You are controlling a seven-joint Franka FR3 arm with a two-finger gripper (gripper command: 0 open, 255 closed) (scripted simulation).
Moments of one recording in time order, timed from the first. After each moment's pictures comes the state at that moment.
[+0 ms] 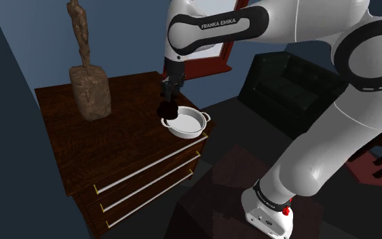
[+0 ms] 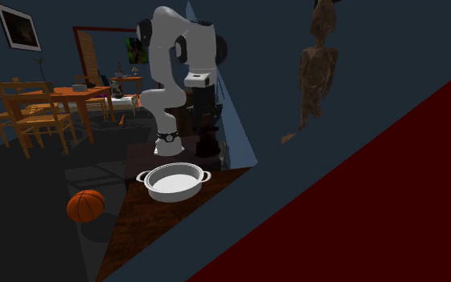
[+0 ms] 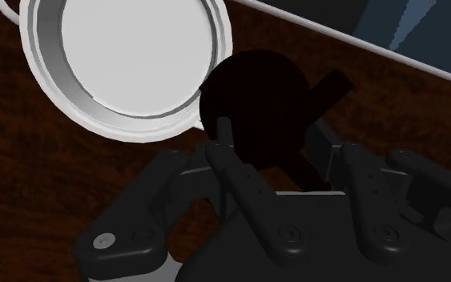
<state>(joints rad) 0.00 -0.01 0.13 -2.03 0.04 1.94 -0.04</state>
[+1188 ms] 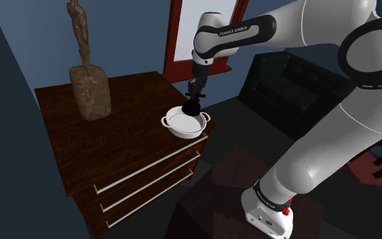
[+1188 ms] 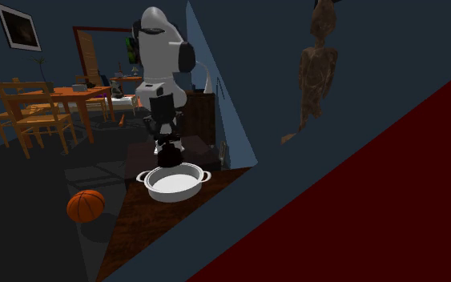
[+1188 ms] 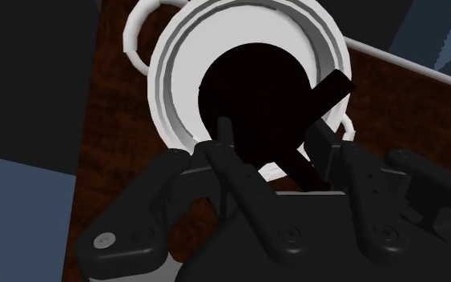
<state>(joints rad) -0.12 -0.07 0.00 -2.16 0.02 2.01 -0.29</state>
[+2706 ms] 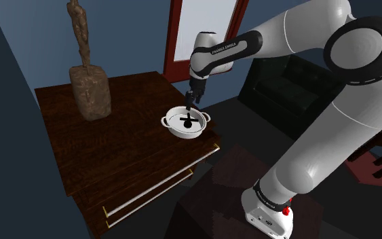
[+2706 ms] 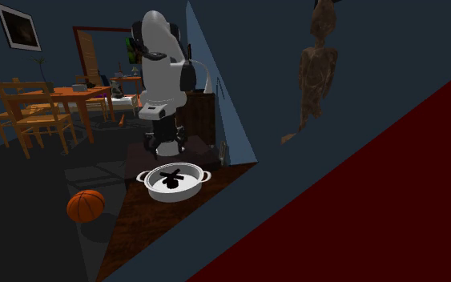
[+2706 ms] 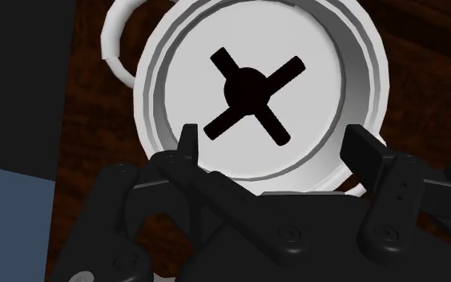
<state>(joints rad) -0.12 0.01 0.00 -2.25 0.02 2.18 -0.29</state>
